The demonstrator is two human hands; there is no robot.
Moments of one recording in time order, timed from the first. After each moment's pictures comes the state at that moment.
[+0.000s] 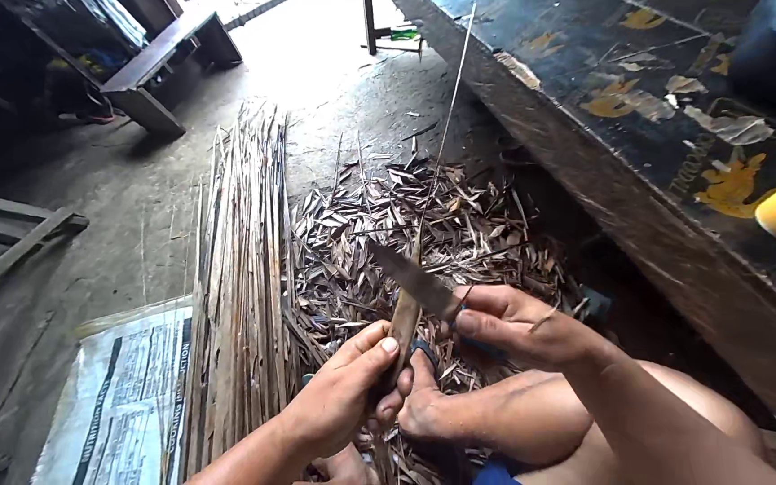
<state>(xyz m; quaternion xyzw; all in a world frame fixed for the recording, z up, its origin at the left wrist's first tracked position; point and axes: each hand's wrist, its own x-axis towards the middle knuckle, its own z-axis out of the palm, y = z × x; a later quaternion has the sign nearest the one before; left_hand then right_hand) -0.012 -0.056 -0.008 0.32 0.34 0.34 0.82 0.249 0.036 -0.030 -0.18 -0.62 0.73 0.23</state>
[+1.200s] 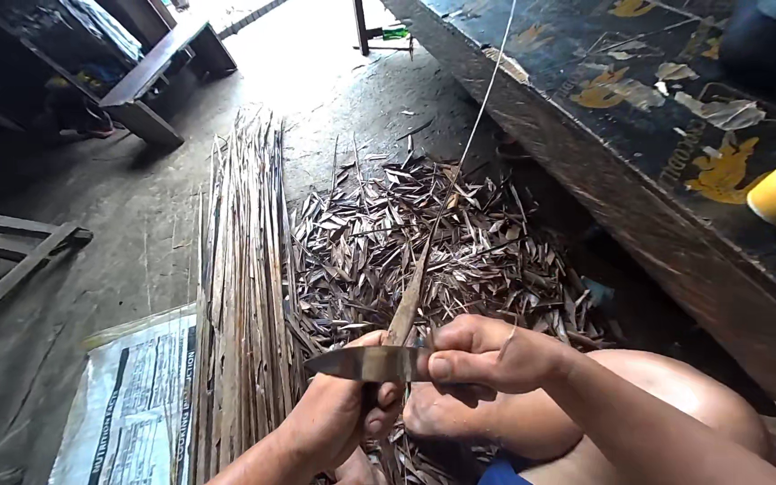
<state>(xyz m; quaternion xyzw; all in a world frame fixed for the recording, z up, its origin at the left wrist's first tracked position) -0.008 -0.064 -0.004 0.27 0.35 0.38 0.81 0.226 0.023 -0.035 -0.08 -0.64 0.75 0.16</state>
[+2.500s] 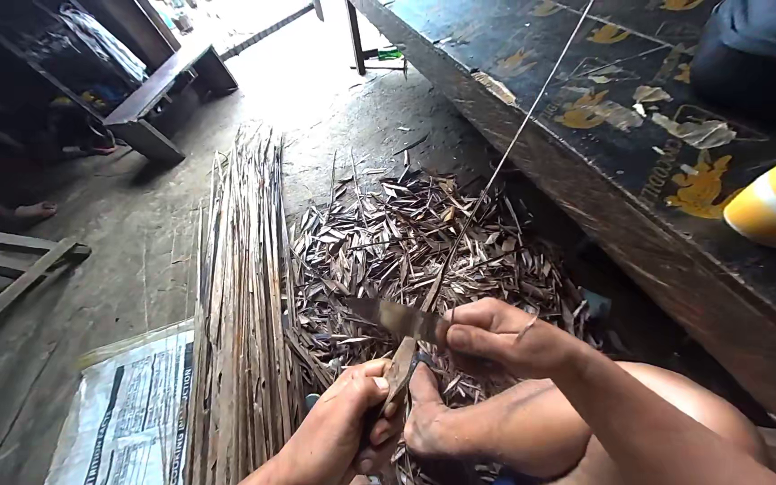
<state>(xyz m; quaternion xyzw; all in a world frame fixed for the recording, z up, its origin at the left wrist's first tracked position) -0.011 -0.066 -0.003 0.31 0.31 0.34 0.83 0.247 0.039 -0.033 -0.16 -0.64 0.71 0.22</state>
